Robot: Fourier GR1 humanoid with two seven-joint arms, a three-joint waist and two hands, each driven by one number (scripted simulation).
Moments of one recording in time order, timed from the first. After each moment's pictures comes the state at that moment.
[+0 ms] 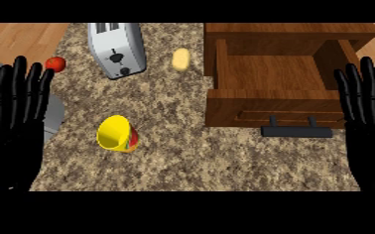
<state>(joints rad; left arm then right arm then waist) -0.01 0.09 0.01 -2.10 0.00 0.01 -0.03 0.00 -0.11 0.00 -2.10 -0.01 -0.01 -0.02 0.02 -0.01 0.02</state>
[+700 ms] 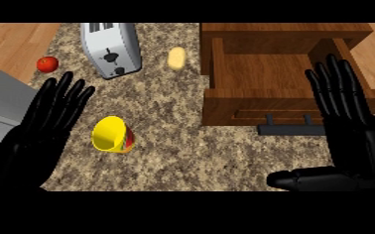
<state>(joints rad) 0.02 0.16 -0.01 -2.03 0.40 -0.29 0.03 -0.04 -0.09 0.04 -2.06 -0.10 0.04 0.08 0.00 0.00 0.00</state>
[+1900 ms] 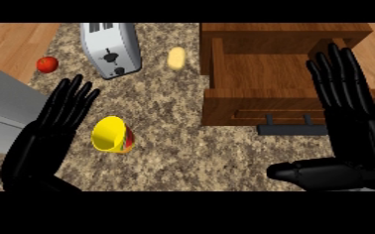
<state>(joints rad) 0.03 0.12 0.04 -1.92 0.37 -0.34 0.05 -0.11 -0.07 0.01 -2.06 -0.09 0.05 0.15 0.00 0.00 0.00</state>
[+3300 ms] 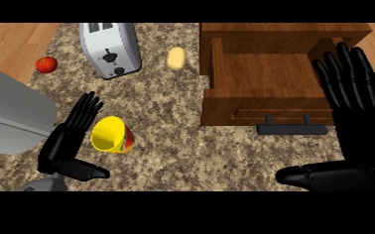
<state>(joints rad) -0.04 0.17 0.15 -1.28 0.12 -0.45 -0.38 -0.11 -0.08 -0.03 -2.08 -0.13 0.09 0.17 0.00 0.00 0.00</state>
